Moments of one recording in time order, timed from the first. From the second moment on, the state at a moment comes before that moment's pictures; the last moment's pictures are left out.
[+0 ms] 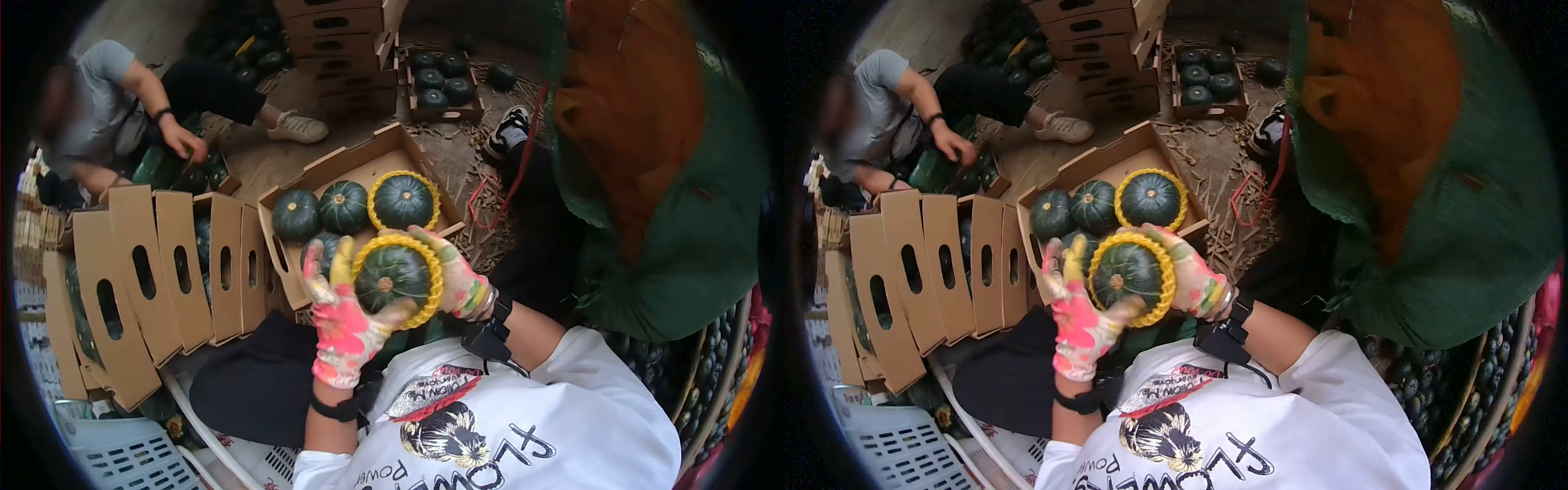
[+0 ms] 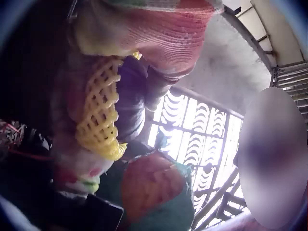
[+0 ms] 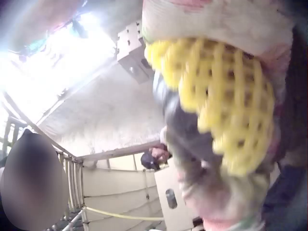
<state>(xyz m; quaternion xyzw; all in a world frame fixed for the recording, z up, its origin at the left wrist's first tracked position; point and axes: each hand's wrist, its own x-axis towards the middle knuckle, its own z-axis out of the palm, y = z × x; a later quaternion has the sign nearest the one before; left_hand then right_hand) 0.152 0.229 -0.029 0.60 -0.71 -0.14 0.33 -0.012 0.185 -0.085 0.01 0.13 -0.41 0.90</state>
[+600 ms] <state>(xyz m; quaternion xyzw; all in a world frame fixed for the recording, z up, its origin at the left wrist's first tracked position) 0.086 0.022 -0.099 0.65 -0.74 -0.12 0.14 -0.049 0.076 -0.048 -0.85 0.47 0.10 0.19</state>
